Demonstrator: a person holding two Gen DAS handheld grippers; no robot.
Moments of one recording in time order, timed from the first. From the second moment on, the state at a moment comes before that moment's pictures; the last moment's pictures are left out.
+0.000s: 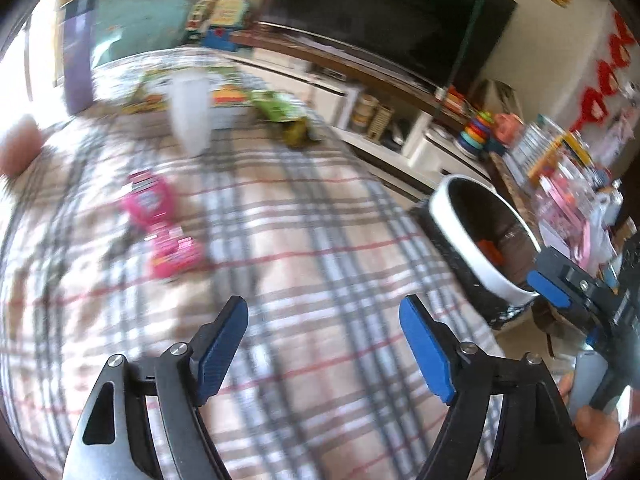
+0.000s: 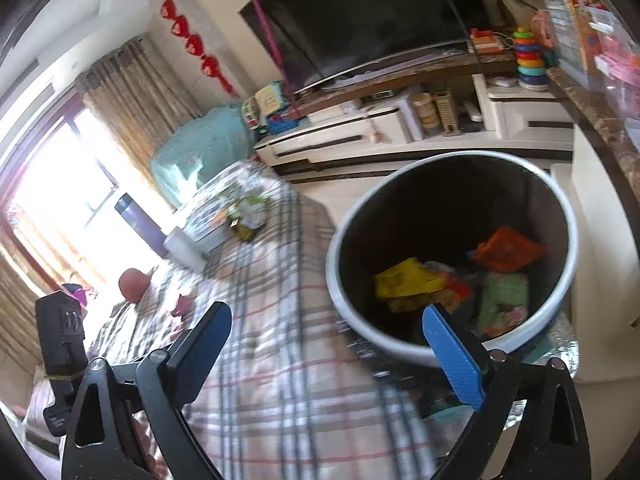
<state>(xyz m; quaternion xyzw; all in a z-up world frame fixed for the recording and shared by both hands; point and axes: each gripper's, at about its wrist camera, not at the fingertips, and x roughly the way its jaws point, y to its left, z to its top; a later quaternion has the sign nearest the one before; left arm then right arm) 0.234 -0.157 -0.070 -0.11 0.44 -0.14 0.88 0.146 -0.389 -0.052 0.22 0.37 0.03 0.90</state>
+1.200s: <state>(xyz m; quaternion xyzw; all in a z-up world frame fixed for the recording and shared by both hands) 0.291 -0.066 -0.094 -0.12 0.45 -0.05 0.88 0.202 -0.284 -0.088 0.21 0.41 0.10 0.88</state>
